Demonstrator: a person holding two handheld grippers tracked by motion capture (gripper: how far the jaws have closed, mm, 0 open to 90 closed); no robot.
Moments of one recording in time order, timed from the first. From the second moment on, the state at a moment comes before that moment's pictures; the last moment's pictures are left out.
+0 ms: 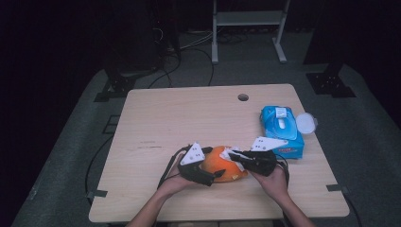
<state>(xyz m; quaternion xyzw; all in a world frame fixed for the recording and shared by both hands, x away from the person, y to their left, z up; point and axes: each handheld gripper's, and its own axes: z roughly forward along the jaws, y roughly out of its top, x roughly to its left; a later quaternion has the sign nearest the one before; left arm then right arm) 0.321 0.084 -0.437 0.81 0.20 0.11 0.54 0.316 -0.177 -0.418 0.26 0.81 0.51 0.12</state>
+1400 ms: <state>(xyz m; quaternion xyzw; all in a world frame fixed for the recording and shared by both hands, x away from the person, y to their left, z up) 0.322 0.087 -0.448 0.83 0.18 0.10 0.52 0.320 -0.195 -0.424 0.29 0.79 0.53 0.08</state>
